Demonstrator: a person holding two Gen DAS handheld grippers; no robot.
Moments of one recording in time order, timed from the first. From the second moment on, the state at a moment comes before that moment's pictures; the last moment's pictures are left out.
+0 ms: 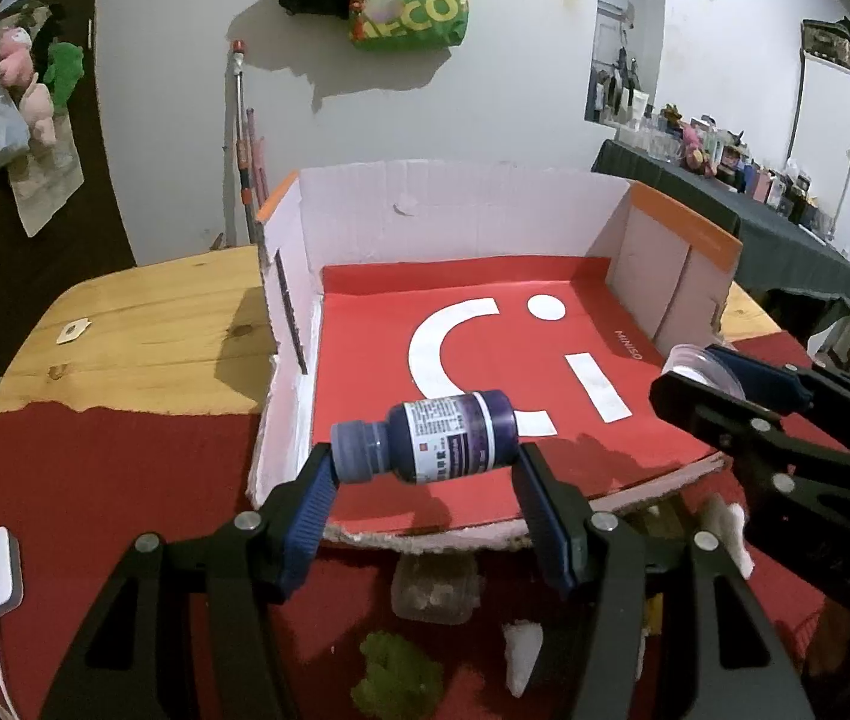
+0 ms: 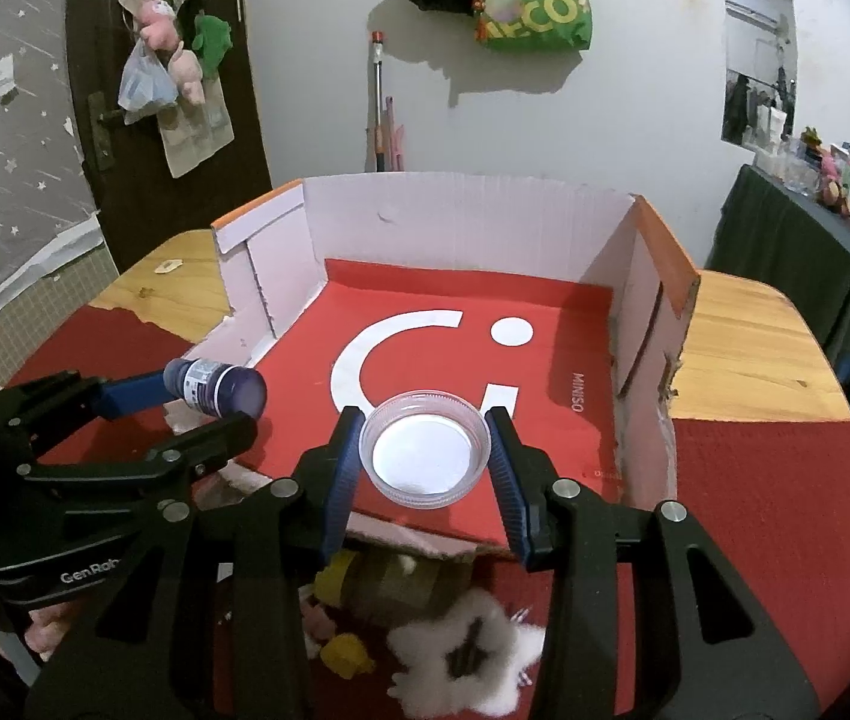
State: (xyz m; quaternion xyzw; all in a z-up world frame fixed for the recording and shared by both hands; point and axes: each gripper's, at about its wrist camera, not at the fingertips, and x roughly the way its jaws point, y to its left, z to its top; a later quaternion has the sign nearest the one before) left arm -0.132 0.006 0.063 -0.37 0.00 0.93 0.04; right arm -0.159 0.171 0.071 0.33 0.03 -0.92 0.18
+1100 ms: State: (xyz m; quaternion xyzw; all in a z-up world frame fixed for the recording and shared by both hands) left arm -0.191 0.015 0.045 -0.43 0.02 0.90 0.06; right arm -0.224 0.168 0.031 0.44 0.05 -0.88 0.17
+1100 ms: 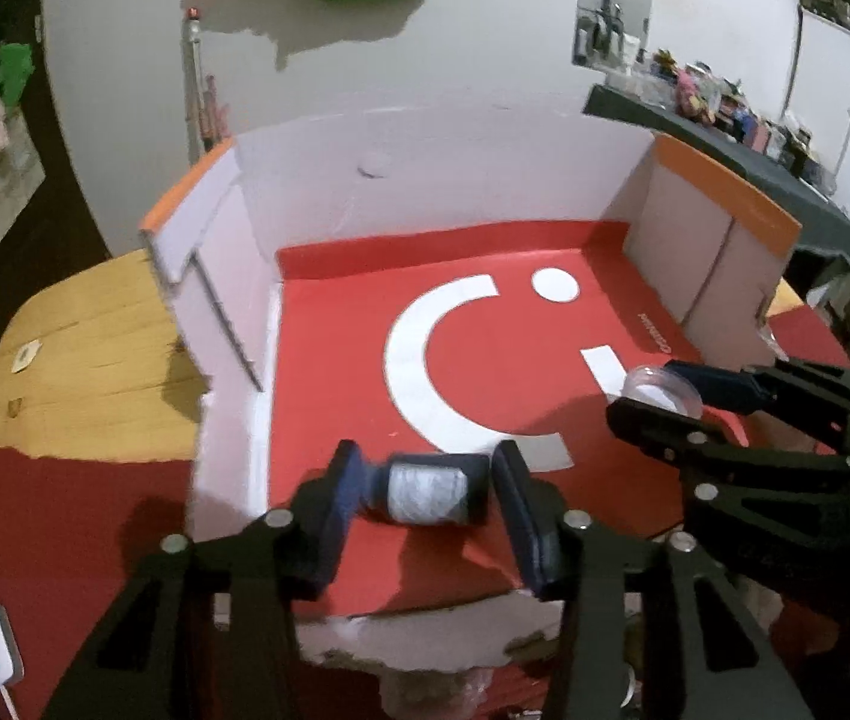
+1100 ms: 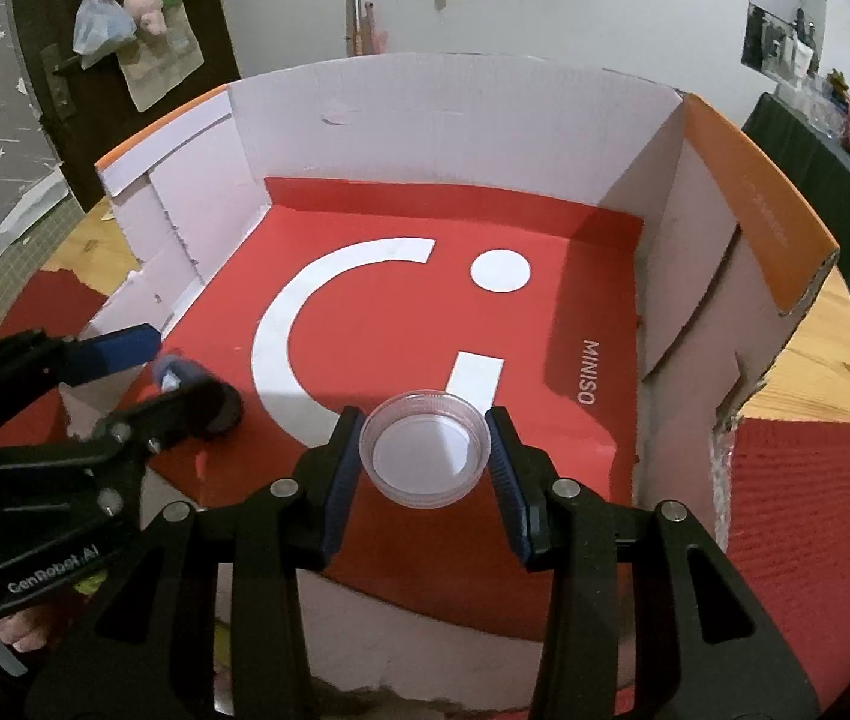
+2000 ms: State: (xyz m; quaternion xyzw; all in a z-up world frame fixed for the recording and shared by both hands) left arm -0.201 0.008 0.025 -0.46 0.00 0.88 0.08; right arm -0.229 0.163 0.019 0.45 0.07 -0.87 0.17
